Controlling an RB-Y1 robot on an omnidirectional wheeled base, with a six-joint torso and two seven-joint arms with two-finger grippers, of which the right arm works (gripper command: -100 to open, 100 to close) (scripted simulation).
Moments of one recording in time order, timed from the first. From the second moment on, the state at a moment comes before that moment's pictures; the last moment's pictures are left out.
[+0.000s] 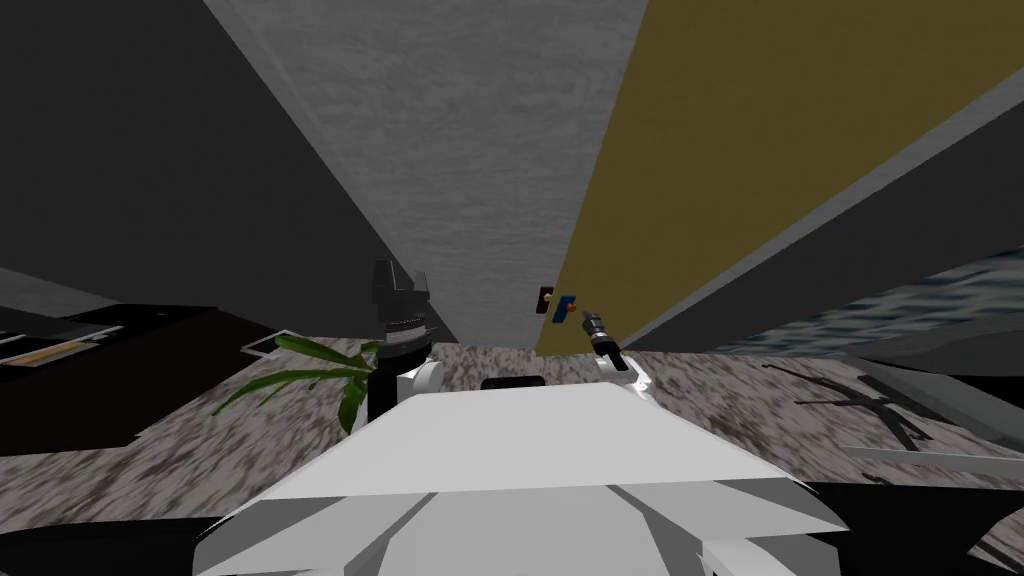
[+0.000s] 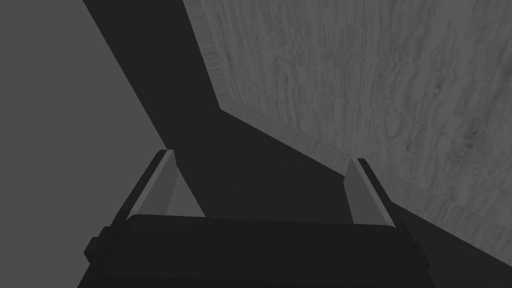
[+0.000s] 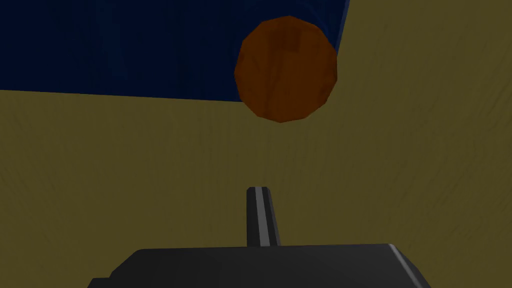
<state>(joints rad) 0.15 -0.36 -0.13 -1.25 0.05 -0.40 -0.40</state>
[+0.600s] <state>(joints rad) 0.19 -0.38 -0.08 -1.32 0.06 -0.41 -0.44</state>
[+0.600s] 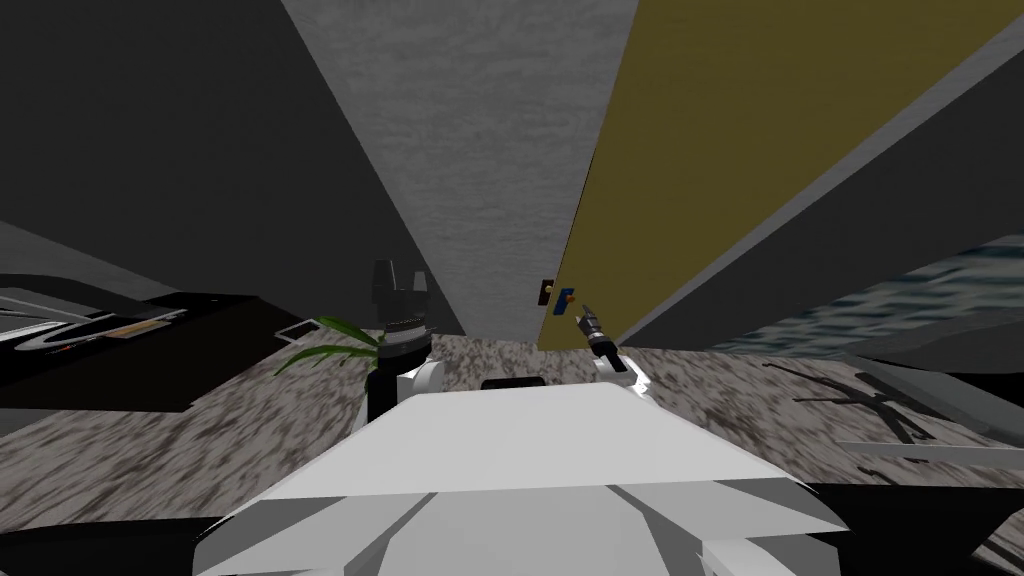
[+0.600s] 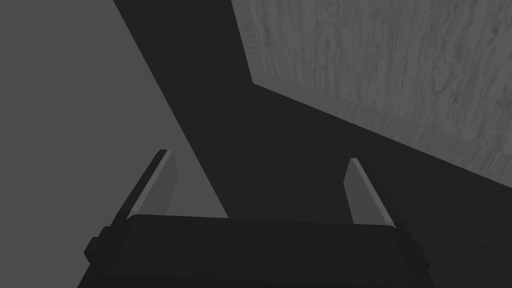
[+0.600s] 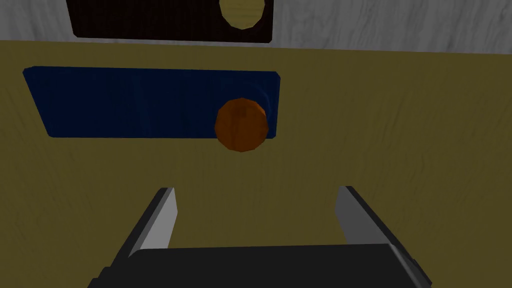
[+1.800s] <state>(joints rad) 0.14 -0.36 -0.09 -1.27 0.06 -0.42 -0.41</state>
